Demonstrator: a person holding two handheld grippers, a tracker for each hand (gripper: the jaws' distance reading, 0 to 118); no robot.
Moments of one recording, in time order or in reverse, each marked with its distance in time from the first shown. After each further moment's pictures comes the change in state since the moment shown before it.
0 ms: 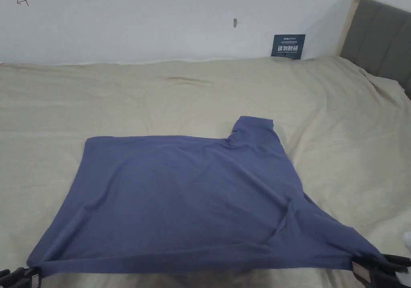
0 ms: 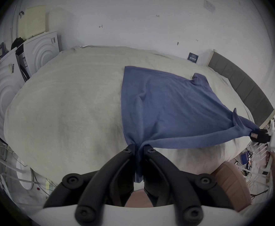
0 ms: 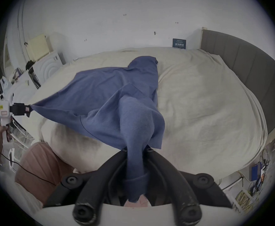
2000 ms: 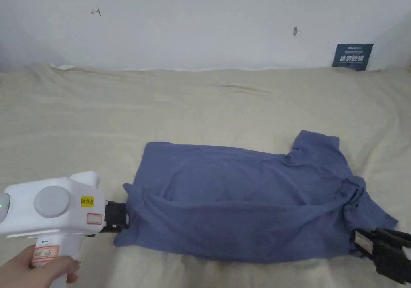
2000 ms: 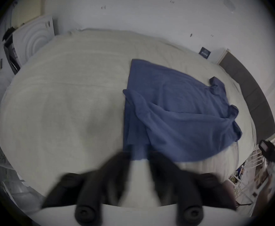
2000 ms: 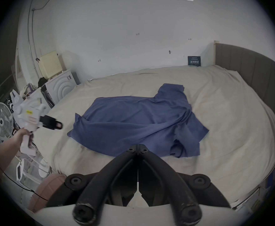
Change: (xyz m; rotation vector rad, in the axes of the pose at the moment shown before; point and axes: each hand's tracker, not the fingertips) left arm -0.028 0.106 -0.138 -0.231 0.020 0.073; right arm -0.077 0.064 -0.054 0.174 0.155 -0.035
